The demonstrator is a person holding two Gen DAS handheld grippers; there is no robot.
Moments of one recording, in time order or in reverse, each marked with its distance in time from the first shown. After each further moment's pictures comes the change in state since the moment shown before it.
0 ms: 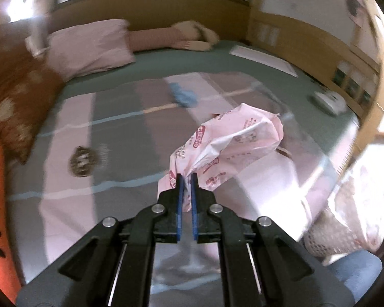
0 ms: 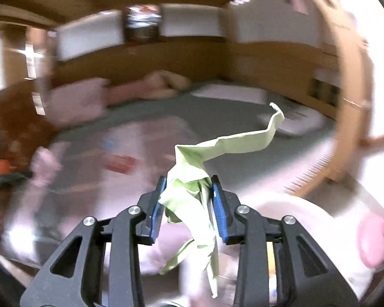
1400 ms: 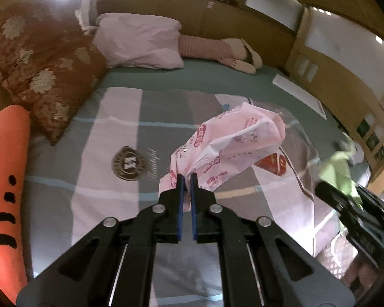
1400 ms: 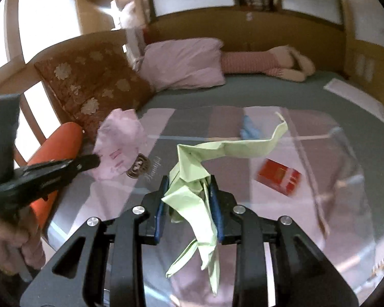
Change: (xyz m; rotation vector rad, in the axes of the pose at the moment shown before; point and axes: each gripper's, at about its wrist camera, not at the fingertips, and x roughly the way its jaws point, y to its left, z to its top) left arm -0.015 0.106 0.017 -0.264 -0.049 0.099; right arm 0.086 0.309 0.056 -0.260 0.106 0.555
